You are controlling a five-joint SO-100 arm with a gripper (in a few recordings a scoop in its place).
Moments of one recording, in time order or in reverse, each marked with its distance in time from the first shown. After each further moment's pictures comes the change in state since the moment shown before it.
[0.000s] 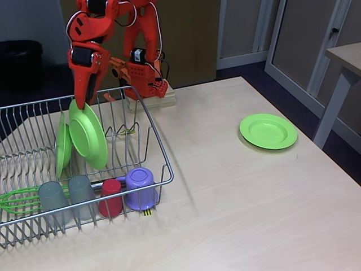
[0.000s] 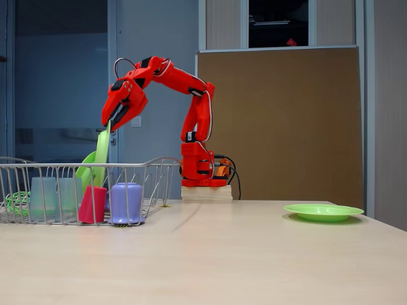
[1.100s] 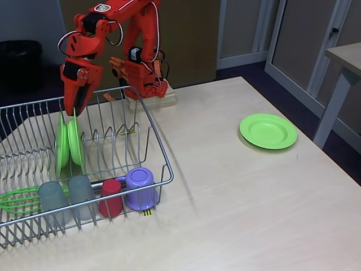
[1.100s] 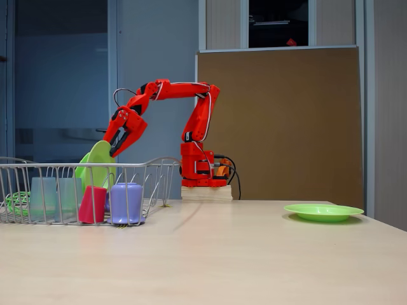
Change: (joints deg) arm 11.0 4.7 24.7 -14.8 1.8
